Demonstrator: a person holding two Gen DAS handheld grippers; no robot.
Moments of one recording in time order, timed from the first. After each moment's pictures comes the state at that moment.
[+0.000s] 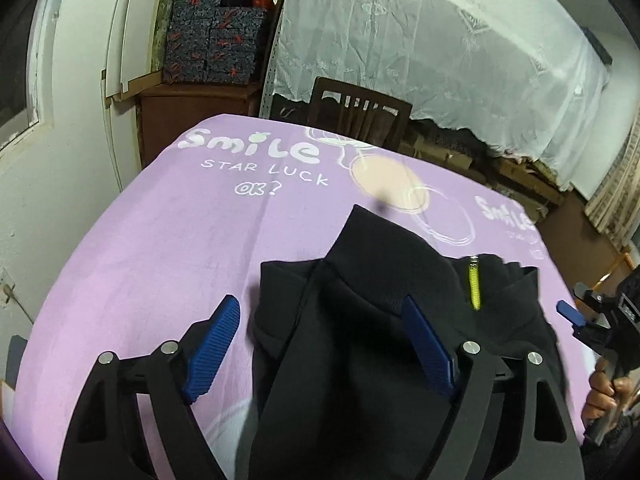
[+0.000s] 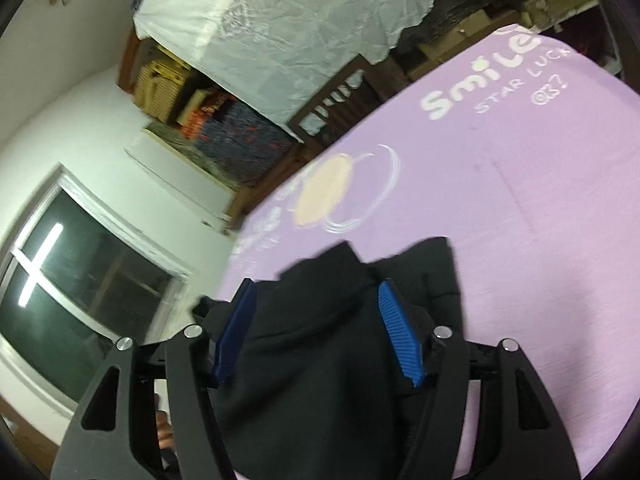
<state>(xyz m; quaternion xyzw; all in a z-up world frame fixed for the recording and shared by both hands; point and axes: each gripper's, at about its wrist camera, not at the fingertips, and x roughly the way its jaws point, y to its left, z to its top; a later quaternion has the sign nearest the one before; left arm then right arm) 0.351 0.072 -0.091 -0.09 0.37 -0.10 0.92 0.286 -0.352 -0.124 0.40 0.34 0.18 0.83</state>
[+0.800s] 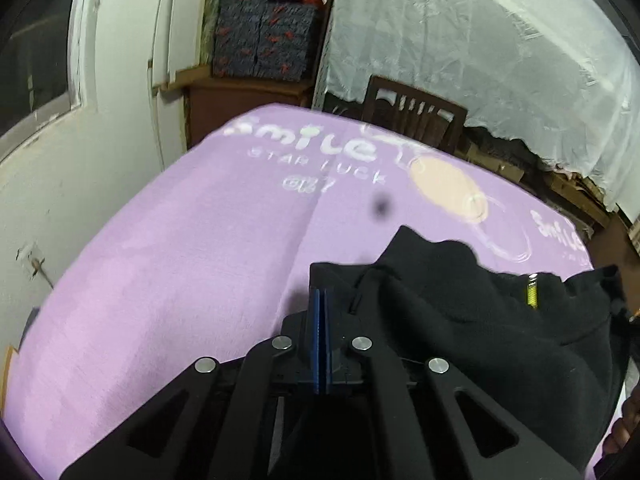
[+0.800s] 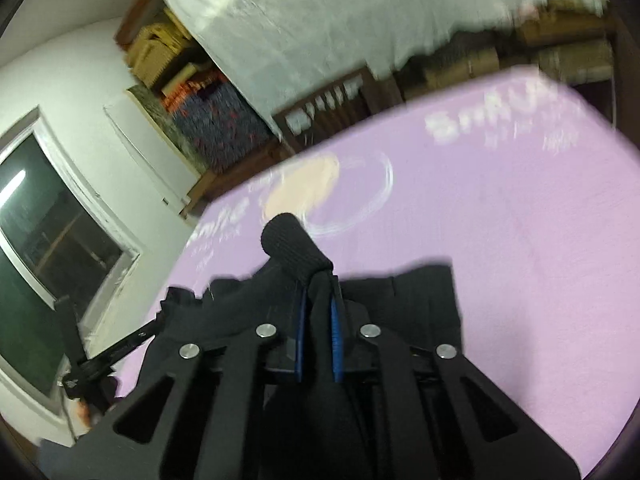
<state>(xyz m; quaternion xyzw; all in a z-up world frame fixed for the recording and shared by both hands) 0.371 0.077 -0.119 -0.09 0.37 0.01 0.92 0.302 -0.308 -0.112 0.29 0.32 0.13 0.89</state>
